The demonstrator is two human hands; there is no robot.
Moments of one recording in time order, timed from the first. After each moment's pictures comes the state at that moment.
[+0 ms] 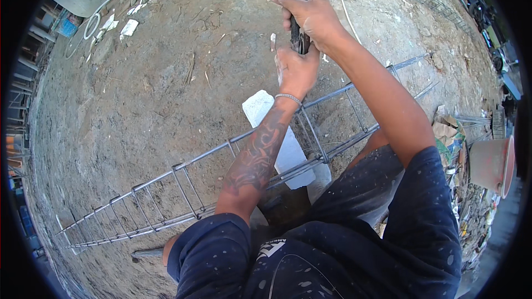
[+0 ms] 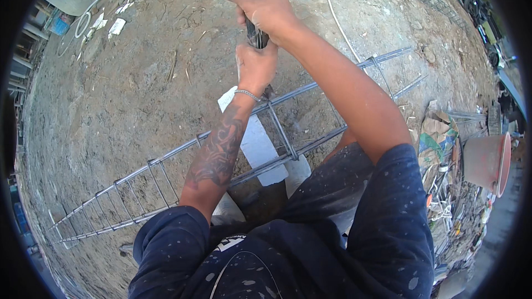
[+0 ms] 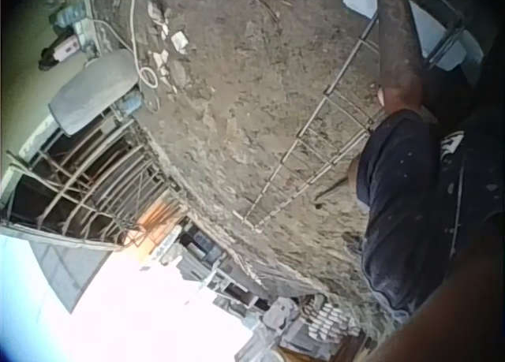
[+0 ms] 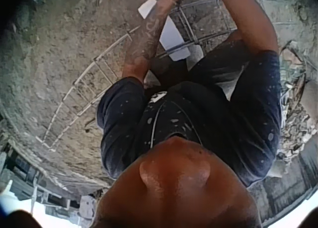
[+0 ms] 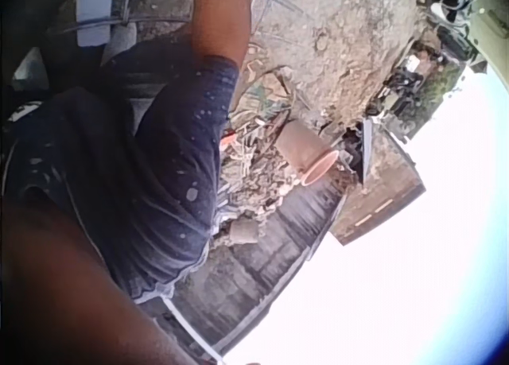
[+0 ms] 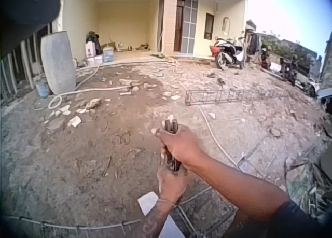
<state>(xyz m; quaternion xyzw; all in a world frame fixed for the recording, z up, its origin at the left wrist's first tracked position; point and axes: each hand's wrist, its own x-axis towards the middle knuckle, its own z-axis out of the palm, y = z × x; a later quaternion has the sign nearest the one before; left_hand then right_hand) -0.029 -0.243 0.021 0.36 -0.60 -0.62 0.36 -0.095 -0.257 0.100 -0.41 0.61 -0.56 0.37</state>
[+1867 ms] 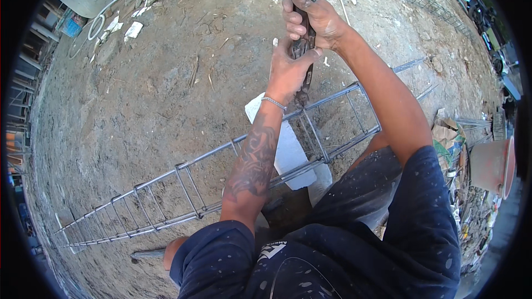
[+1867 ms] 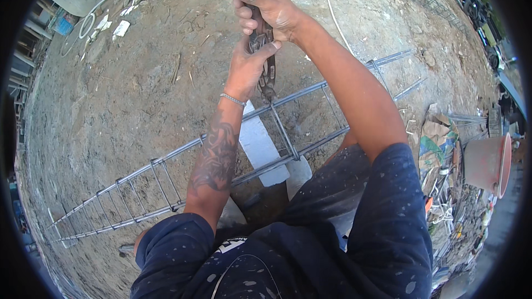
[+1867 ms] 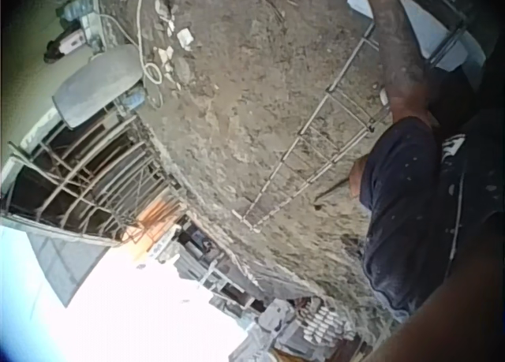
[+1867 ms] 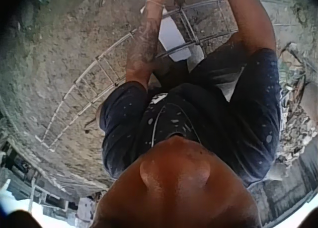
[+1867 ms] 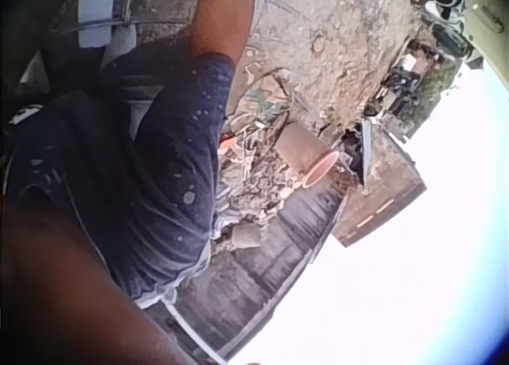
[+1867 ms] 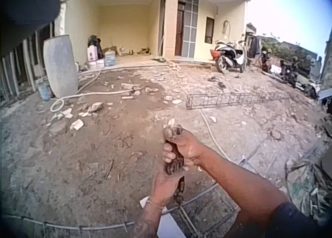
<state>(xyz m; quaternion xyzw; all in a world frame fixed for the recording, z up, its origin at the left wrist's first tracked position) -0.015 -0.251 0.023 0.20 -0.53 -0.67 0.49 -0.117 -0.256 0.105 -0.46 0.40 -0.55 0.57</state>
